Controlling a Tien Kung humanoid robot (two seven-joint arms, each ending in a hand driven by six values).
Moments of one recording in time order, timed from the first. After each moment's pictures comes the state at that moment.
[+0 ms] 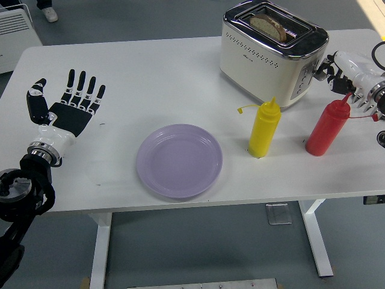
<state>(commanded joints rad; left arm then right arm) -0.28 0.32 -1.21 -1.58 -0.37 0.29 -0.11 0.77 -0.66 0.64 1.18 -1.66 -0.12 -0.20</state>
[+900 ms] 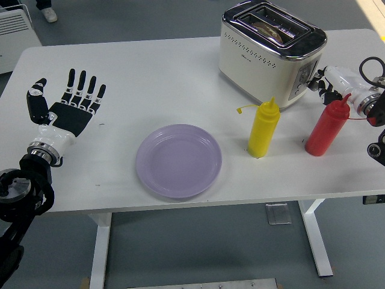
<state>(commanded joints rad) -0.28 0.32 -1.21 -1.59 -0.37 0.29 -0.11 0.76 -0.63 0.57 1.15 -1.65 -0.15 -0.18</state>
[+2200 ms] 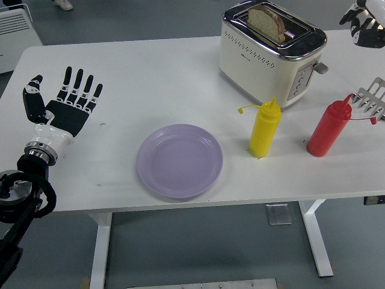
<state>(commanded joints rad) -0.27 0.33 -1.21 -1.62 -0.28 0.32 -0.13 0.85 -0.77 0.88 1.42 -1.58 0.02 -0.39</state>
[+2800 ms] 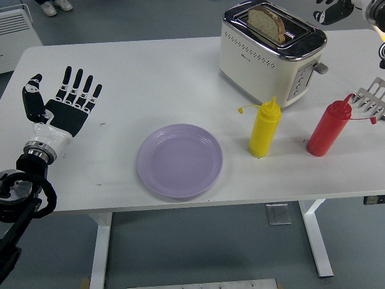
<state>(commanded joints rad) -0.28 0.35 -1.19 -1.62 -0.28 0.32 -0.14 1.24 -0.59 0.56 1.16 -1.32 0.01 -0.53</state>
